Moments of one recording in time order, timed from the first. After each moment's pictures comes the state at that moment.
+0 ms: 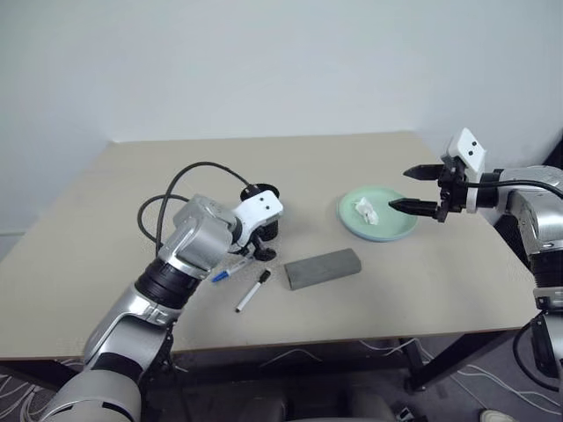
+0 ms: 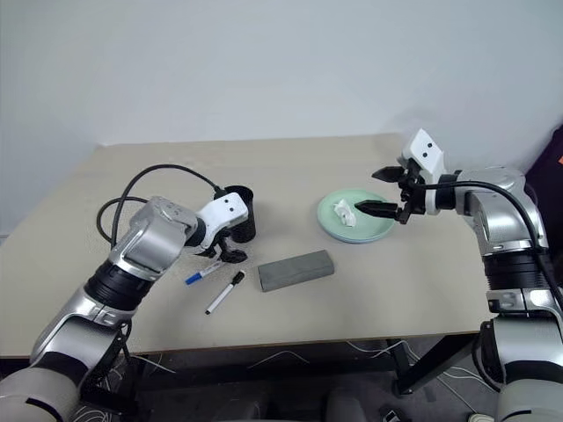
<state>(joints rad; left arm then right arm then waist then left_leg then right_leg) -0.78 0.57 -0.45 -0.01 0.22 1.19 -1.05 -0.78 -0.76 0.06 0.35 0.22 0.42 1.19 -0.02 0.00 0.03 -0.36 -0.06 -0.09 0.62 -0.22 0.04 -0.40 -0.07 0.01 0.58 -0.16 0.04</state>
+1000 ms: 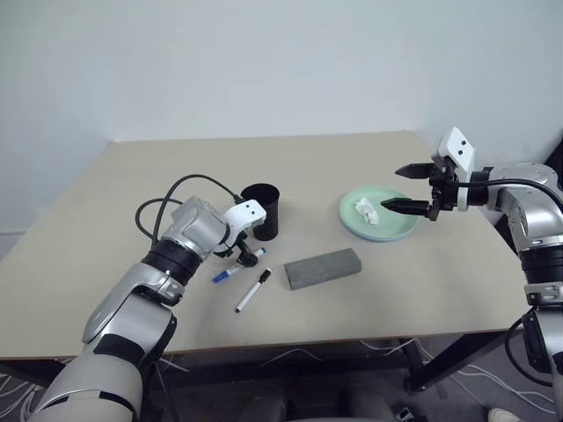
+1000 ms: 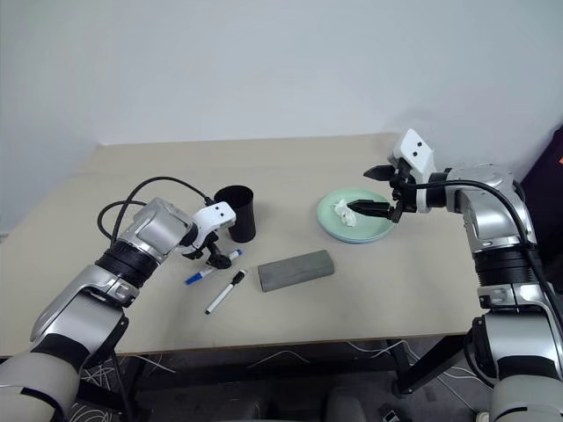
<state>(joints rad) -0.91 0.54 -0.57 0.53 0.17 0.94 -1.03 -0.80 -0.73 0.08 0.35 0.21 0.41 1.19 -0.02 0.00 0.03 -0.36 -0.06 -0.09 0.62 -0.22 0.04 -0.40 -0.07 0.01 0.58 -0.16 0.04</state>
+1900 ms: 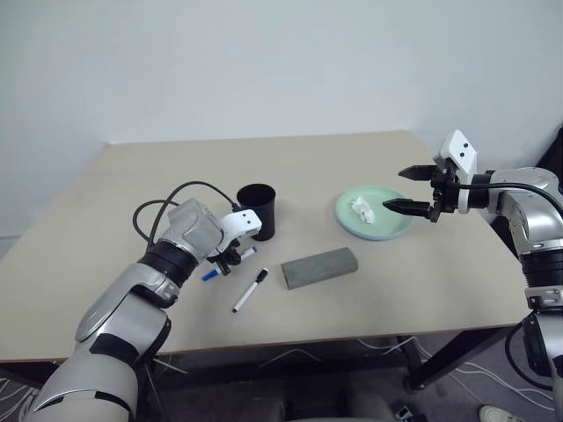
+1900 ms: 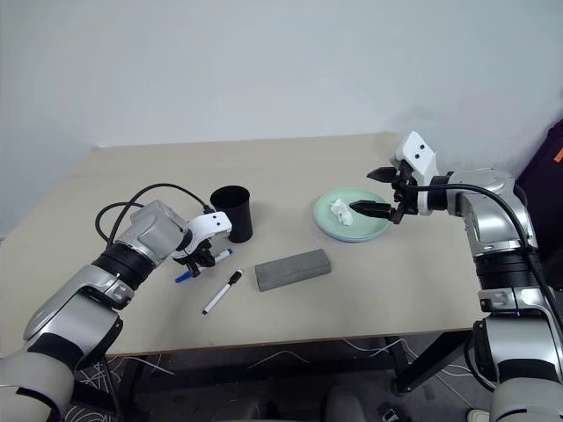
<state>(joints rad) -0.90 0.59 -0.64 0.55 0.24 0.87 -1.13 -0.78 -0.73 0.07 0.34 0.21 0.41 1.16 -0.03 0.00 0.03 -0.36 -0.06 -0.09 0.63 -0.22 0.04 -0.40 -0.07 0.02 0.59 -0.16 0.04</state>
